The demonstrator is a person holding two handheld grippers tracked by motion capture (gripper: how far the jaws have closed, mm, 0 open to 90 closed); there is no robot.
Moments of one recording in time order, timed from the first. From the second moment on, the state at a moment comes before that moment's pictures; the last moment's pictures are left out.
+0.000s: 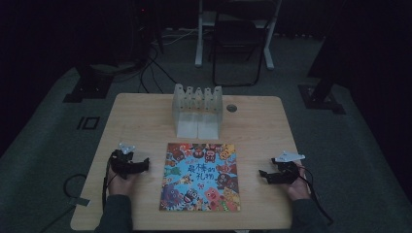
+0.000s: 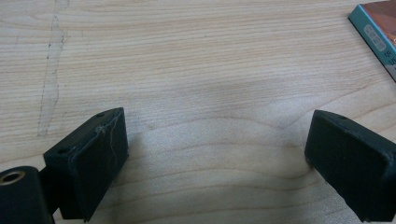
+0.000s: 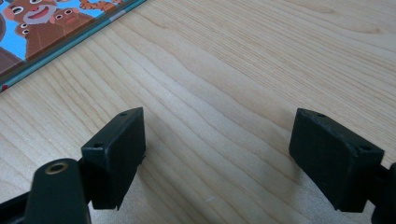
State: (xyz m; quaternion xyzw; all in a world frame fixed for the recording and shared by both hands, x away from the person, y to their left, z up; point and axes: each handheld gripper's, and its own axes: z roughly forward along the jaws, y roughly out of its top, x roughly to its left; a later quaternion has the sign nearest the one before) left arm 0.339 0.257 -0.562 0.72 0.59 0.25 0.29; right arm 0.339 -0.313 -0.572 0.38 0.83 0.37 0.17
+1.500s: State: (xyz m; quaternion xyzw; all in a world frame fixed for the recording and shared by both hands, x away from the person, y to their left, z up) left arm 0.339 0.257 -0.562 0.72 0.59 0.25 0.29; right arm 0.330 -0.297 -0.542 0.37 0.81 0.39 0.22
